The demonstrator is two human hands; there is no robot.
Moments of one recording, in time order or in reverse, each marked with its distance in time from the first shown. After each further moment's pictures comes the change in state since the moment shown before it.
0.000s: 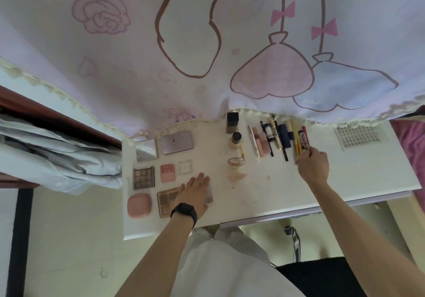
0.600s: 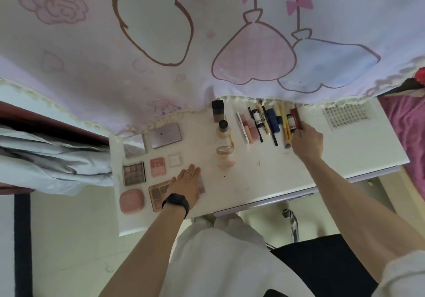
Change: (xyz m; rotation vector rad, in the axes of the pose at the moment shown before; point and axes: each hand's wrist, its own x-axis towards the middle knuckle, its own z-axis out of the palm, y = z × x) left_hand 0.001 0.002 -0.002 0.019 -0.018 -0.017; right_hand 0.029 0.012 -0.005 -0.044 0.035 -0.131
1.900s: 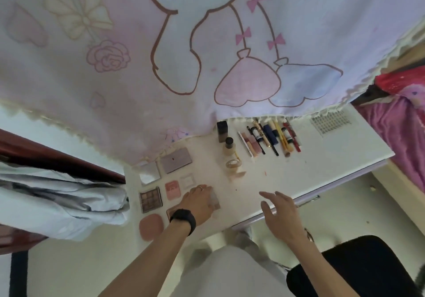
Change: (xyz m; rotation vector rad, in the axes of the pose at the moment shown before) left_hand -0.023 -0.018 -0.026 -0.075 0.090 0.194; right_hand -0.243 -0.032 0.018 0.150 -0.195 -0.172
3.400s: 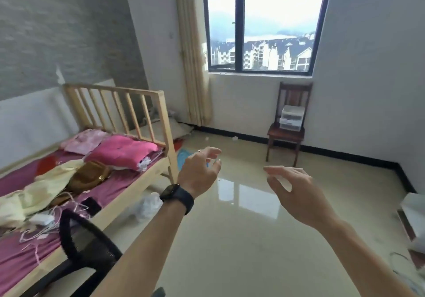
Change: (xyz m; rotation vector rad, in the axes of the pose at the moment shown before) left_hand -0.762 0.414 0.302 0.130 -0.694 2.125; right_hand -0.932 -0.065 0.066 -0.058 1.747 1.388
